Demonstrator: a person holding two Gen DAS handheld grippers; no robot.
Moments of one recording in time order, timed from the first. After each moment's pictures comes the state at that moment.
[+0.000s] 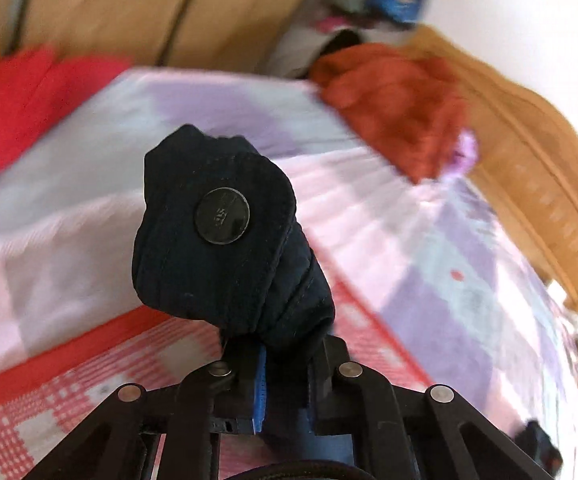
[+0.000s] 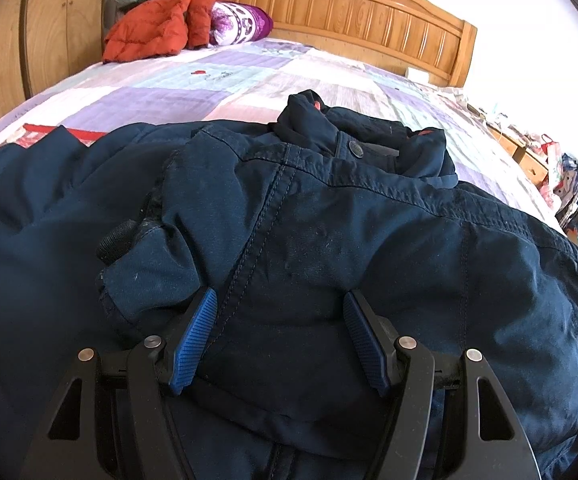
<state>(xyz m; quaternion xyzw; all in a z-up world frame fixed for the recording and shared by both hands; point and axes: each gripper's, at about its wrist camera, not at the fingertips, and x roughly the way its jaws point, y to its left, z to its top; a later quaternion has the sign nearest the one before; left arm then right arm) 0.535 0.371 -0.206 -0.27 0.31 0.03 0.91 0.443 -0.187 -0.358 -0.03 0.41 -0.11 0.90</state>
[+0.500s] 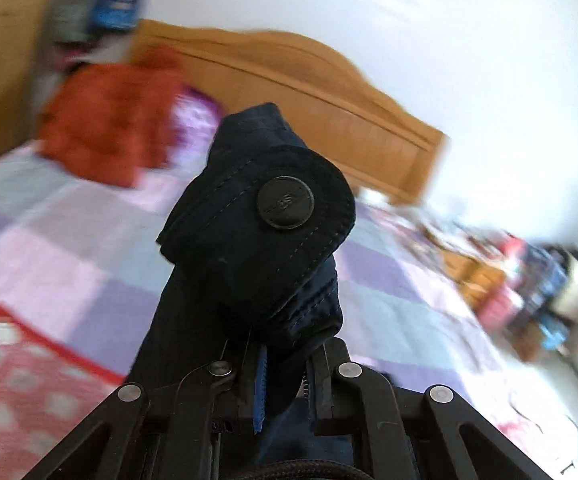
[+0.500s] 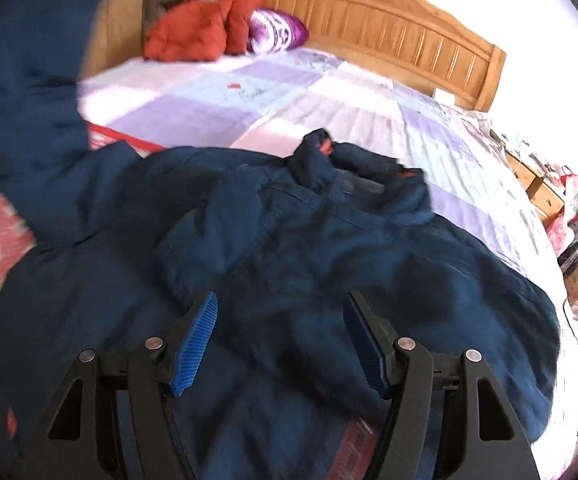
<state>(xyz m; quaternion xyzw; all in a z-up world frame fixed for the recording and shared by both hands) 0.514 0.050 -0.040 -0.12 0.27 -0.27 0.92 0.359 -0.209 -0.274 -0.05 0.41 -0.05 0.91</state>
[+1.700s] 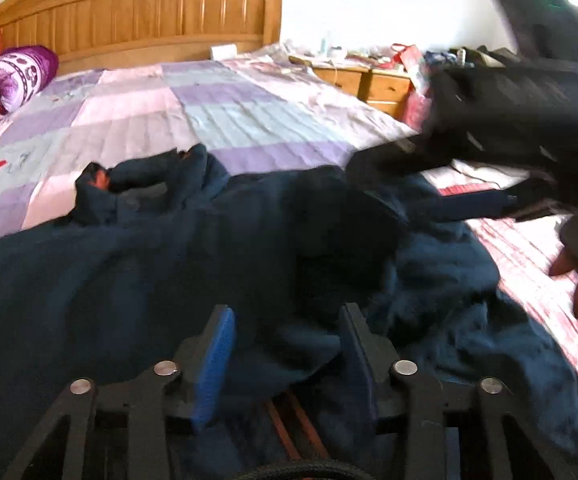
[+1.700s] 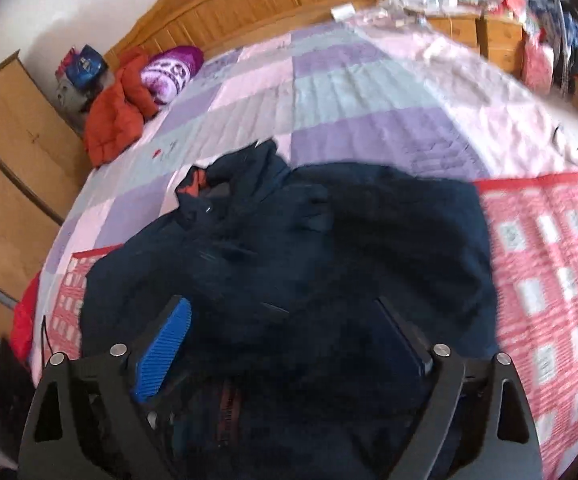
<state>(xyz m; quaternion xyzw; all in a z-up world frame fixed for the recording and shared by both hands) 0.324 -0.174 -0.250 0.09 0.33 -0.40 0.85 0.321 -0.389 -0.234 0.29 0.42 -0.07 0.86</state>
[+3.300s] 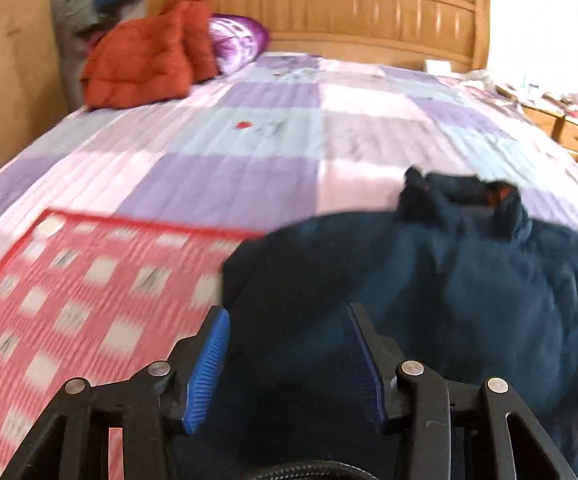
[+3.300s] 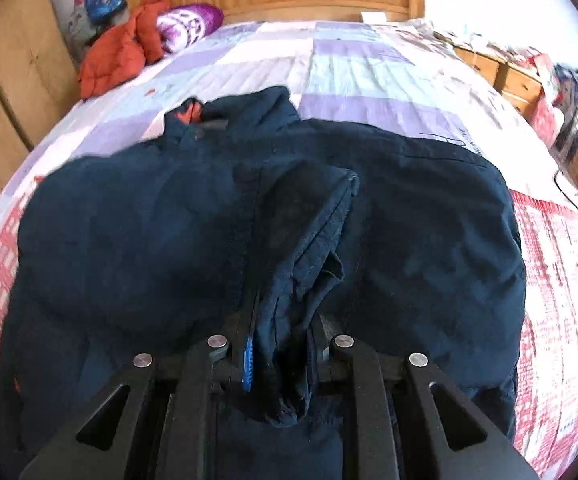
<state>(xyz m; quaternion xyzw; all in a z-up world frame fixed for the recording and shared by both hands) 0.456 -0.008 -0.237 0.05 0.35 -0.15 0.92 0.318 -0.346 -0.289 0.12 0.45 -0.10 0.88</state>
